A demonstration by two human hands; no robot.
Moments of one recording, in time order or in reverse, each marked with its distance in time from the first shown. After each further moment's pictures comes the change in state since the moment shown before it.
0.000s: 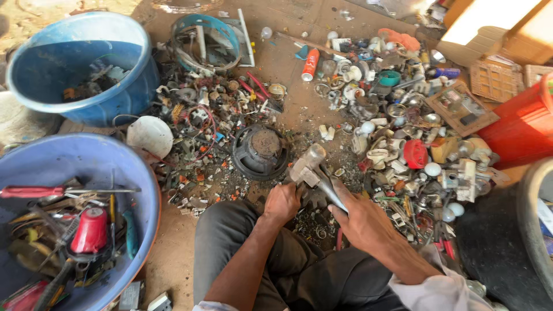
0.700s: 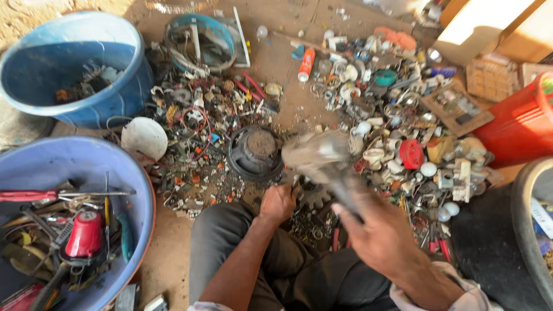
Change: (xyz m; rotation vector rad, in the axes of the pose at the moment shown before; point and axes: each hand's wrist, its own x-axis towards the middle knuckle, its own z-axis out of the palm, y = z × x) left_hand 0.009 -0.011 0.011 -0.045 0.071 0.050; right_hand -0.027 -0.003 -0.031 0.223 0.456 -0.362
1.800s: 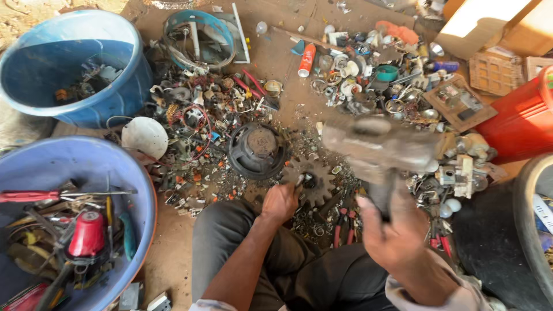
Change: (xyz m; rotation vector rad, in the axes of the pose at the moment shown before) left_hand -0.002 -0.022 0.027 0.021 -0.014 0.031; right_hand 0.005 -0.008 -0.005 0.079 0.307 0.039
